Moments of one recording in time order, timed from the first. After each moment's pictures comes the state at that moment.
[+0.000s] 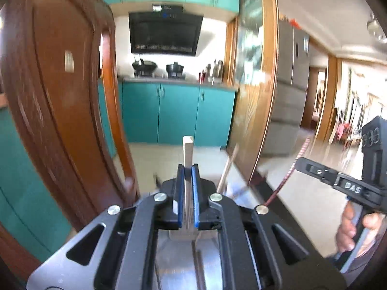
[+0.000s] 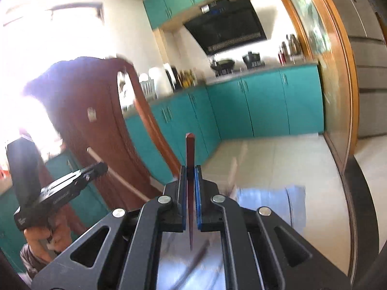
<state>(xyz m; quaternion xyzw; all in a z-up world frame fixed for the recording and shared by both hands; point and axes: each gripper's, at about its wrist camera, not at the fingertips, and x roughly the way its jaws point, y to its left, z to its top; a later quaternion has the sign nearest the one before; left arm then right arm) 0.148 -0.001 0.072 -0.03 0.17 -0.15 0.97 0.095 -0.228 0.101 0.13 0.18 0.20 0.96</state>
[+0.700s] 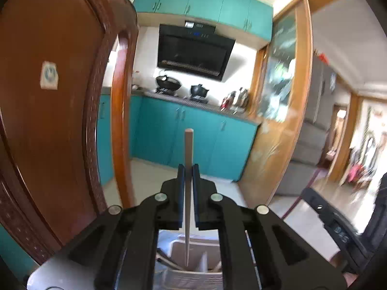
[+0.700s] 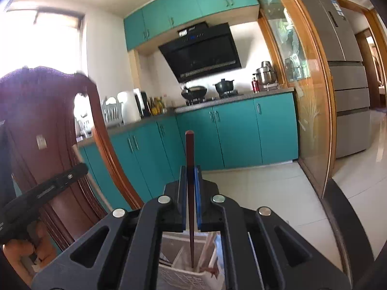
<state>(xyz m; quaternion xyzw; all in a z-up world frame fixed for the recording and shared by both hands) 0.243 -0.010 0.085 -0.09 0.13 -0.07 0.98 0.171 -0.193 0.085 0.10 0.12 0.08 0.98</state>
